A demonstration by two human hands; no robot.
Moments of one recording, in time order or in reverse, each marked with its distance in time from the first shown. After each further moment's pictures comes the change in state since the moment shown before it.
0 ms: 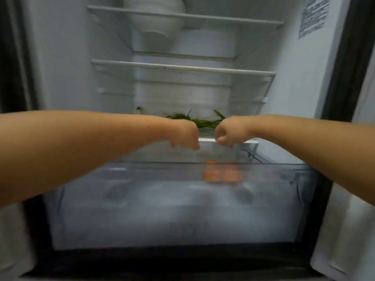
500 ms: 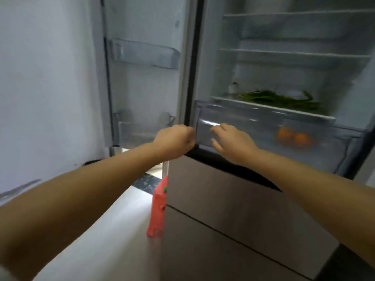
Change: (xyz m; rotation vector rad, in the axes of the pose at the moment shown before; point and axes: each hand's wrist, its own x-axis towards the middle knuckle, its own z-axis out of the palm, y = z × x) left_hand -0.368 0.011 0.094 -0.007 0.415 -0.502; right_hand -0.209 -0.213 0.091 0.186 0.487 -0.555
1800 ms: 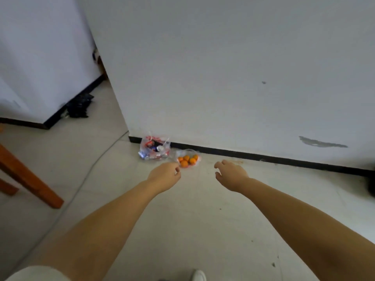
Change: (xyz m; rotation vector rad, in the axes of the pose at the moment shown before) left_hand -0.949 -0.637 -0.219 -0.053 -0.120 -1.610; right_hand -0.051 -1.165 0.202 0.335 -0.633 -1.138
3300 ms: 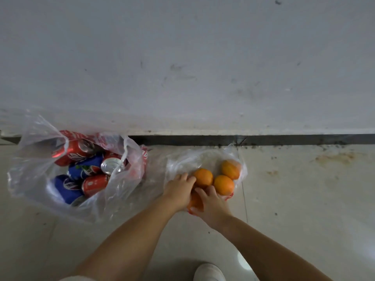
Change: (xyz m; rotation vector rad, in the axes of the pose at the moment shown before) left_hand 0.819 -0.368 0.484 0.285 -0.467 0.215; right_hand 0.765 0.101 0.605 0.386 -0.294 0.251
